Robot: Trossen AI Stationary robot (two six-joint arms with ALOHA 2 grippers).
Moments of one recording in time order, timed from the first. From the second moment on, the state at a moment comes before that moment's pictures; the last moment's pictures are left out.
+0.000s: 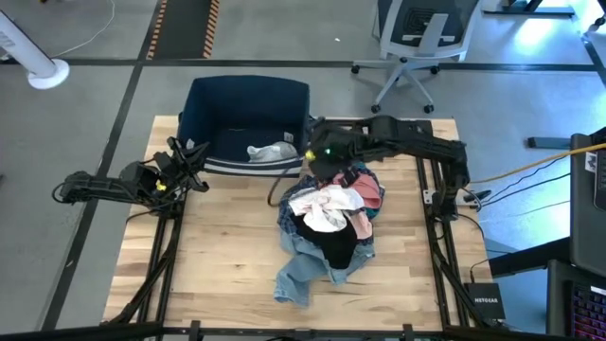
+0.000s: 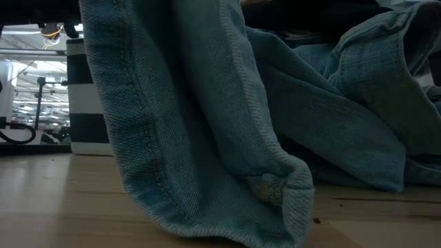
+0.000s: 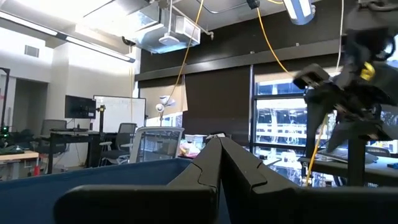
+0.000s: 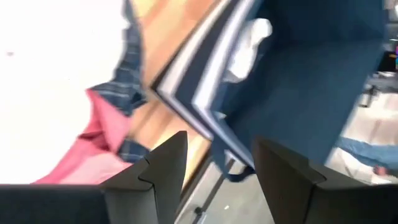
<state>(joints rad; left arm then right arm) -0.08 0.19 0.14 0.60 -0.65 0.30 0.00 1.88 2.27 -1.41 0.31 -0.87</state>
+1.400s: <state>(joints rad) -0.08 0.19 0.14 0.59 -0.65 0.30 0.41 1.81 2.26 -1.57 0.56 -0.59</state>
